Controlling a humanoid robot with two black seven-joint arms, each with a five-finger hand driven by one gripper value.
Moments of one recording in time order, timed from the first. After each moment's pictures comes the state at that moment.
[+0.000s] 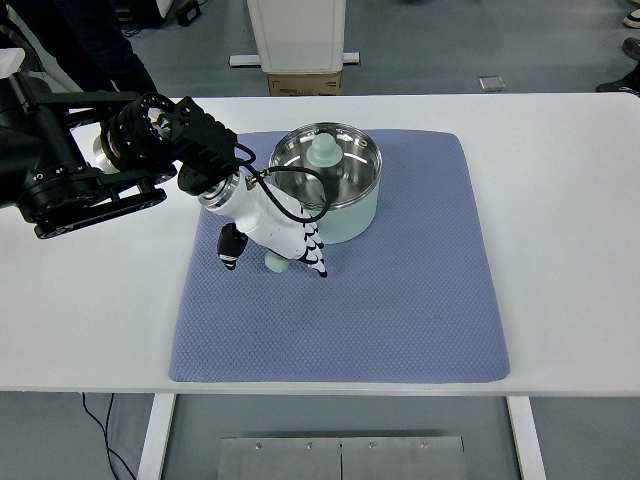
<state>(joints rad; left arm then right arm) -1.52 0.37 0.21 -1.17 1.95 -0.32 -0.61 0.00 0.00 0.42 0.10 -0.53 -0.02 0.06</state>
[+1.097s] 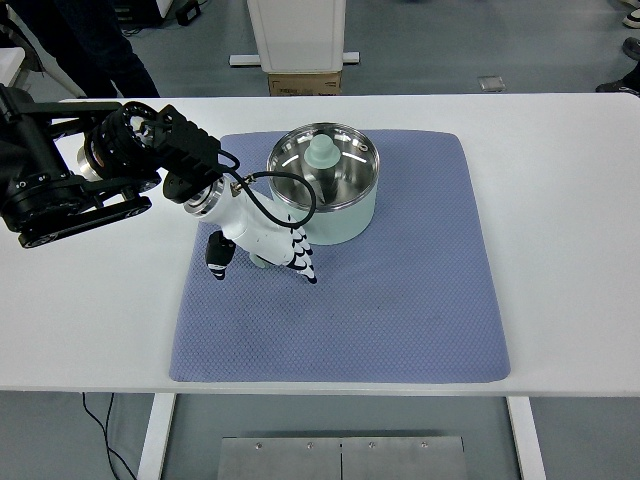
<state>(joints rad) -1.49 0.43 0.21 -1.20 1.93 -0.32 -0.61 0.00 0.00 0.42 0.10 -0.53 -0.02 0.06</state>
